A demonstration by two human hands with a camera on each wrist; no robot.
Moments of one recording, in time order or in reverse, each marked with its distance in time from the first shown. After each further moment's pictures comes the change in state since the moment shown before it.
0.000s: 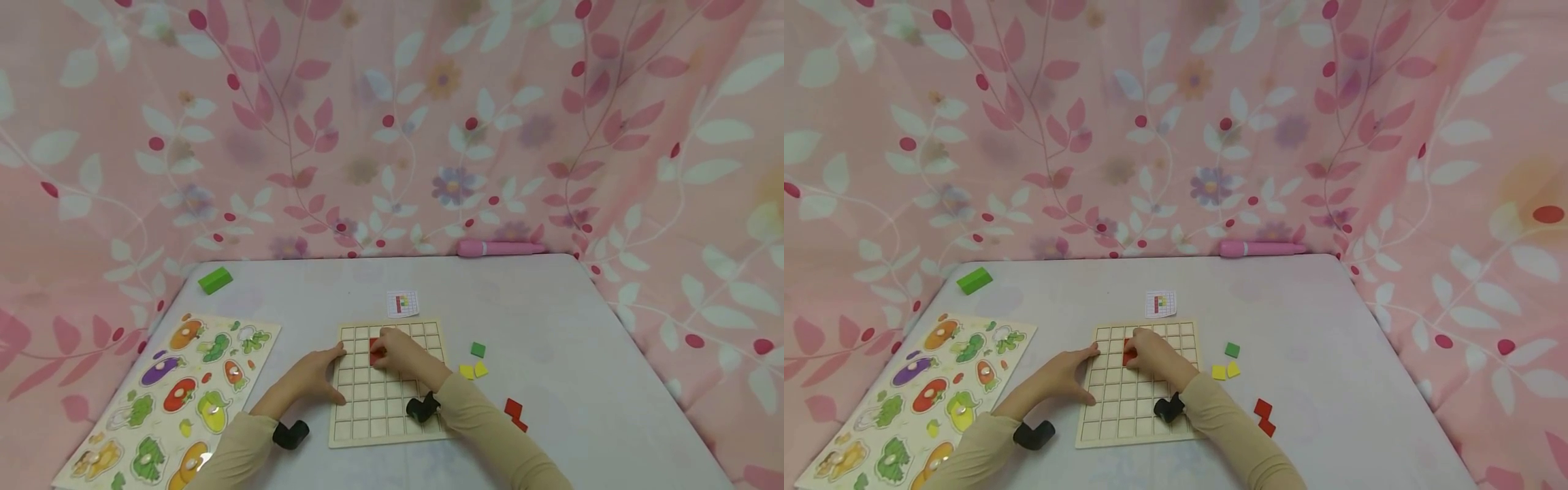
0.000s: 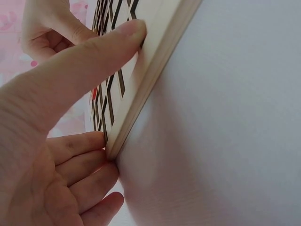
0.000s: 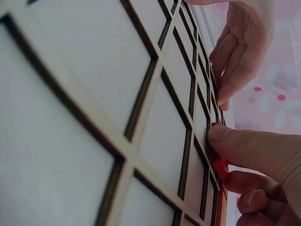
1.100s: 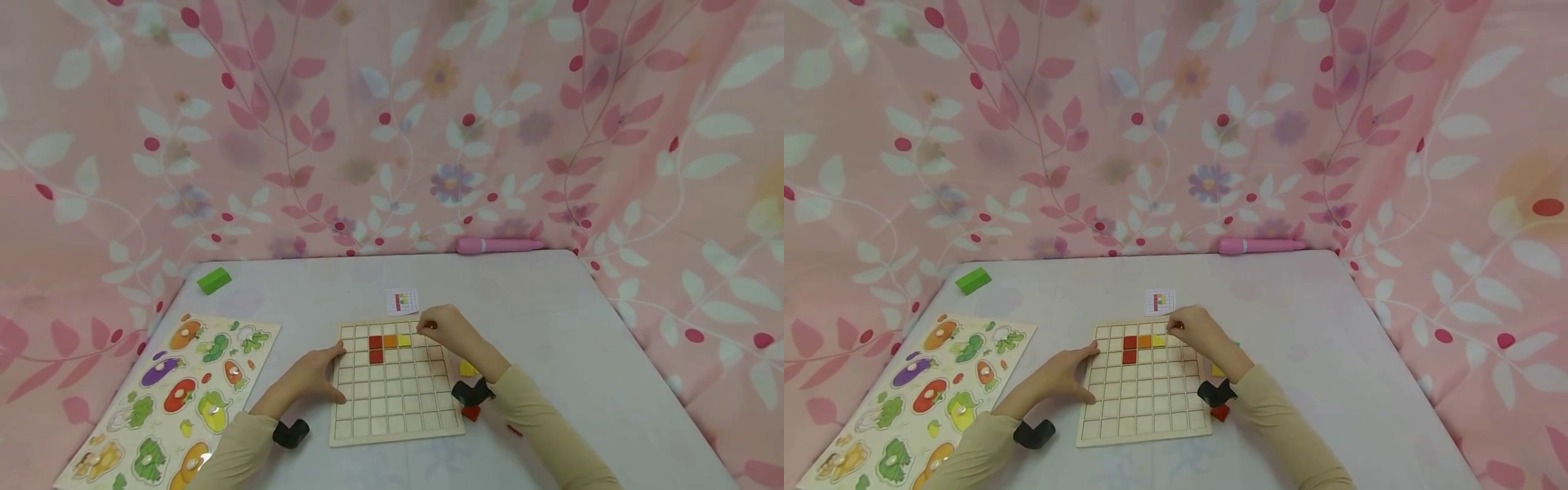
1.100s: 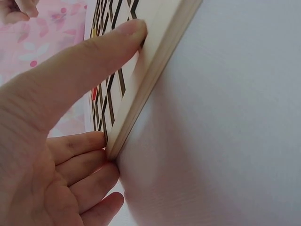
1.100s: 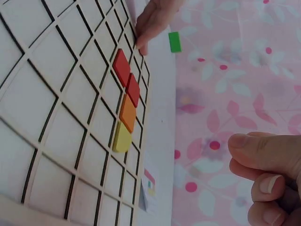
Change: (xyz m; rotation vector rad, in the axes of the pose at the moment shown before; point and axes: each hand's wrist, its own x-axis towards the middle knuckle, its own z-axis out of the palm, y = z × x) left_hand -0.001 0.002 0.001 0.012 0.005 0.005; right_hand -0.056 0.031 -0.073 0.109 0.307 -0.127
